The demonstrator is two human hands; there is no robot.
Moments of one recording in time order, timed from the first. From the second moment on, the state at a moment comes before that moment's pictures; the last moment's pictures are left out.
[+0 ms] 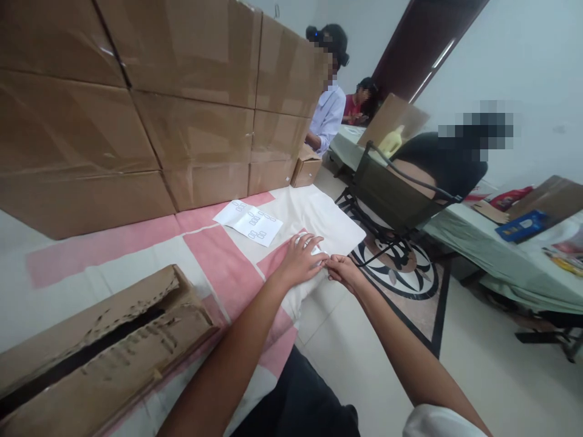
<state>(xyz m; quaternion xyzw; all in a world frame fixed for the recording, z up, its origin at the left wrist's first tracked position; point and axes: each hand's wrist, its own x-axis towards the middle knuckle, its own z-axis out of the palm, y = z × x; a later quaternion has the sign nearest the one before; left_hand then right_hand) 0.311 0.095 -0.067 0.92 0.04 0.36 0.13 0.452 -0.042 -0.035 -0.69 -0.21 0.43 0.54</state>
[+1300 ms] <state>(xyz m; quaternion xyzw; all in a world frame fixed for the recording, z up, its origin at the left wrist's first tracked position) 0.308 0.096 -0.066 0.94 0.05 0.33 0.12 0.434 -0.050 -0.077 -0.61 -0.23 0.33 0.68</state>
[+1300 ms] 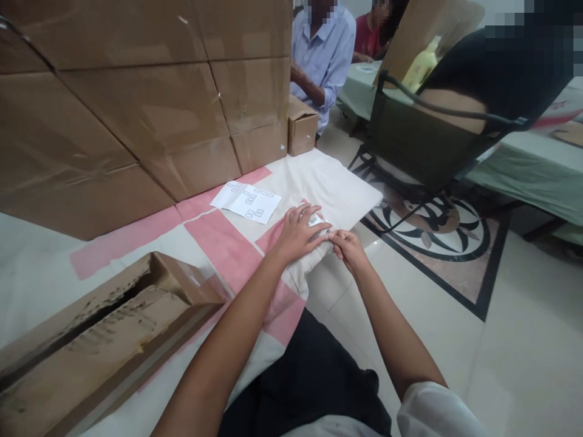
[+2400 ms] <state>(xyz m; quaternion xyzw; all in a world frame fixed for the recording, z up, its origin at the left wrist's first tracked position) 0.053 -0.063 0.018 0.80 0.34 0.48 0.14 0.190 -0.093 -0.002 -0.39 -0.58 0.19 0.69</state>
